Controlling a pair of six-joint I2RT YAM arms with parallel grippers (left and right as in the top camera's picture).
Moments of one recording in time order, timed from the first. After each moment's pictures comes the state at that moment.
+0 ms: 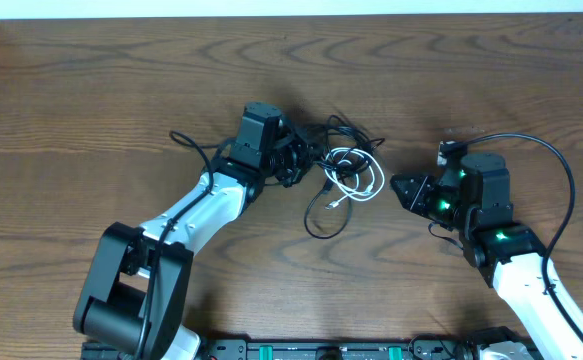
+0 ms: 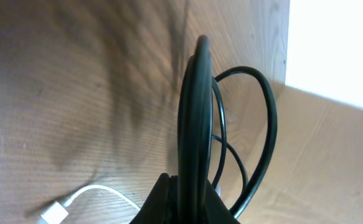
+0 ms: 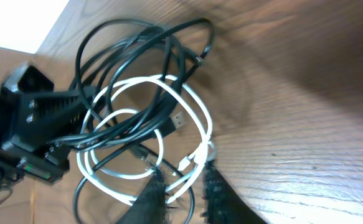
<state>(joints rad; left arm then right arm) -0.40 1.70 0.92 0.05 0.49 -1.34 0.19 1.14 0.57 -0.16 -0.45 0.70</state>
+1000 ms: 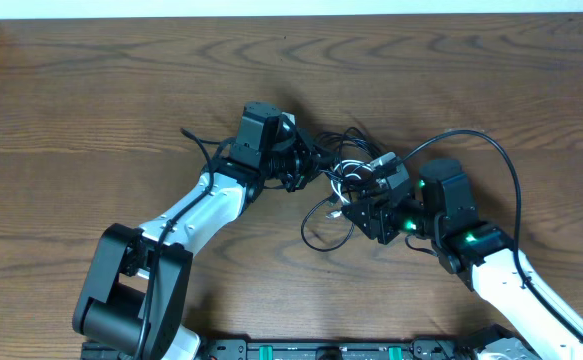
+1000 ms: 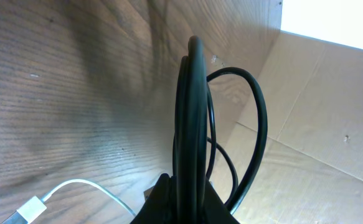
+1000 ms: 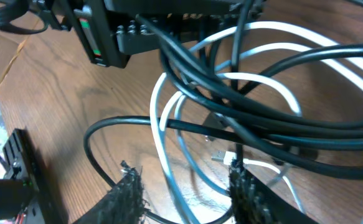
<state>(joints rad) -0.40 1.70 0.92 0.05 0.70 -1.32 0.40 1.20 0.57 -0.12 -0.59 0.20</state>
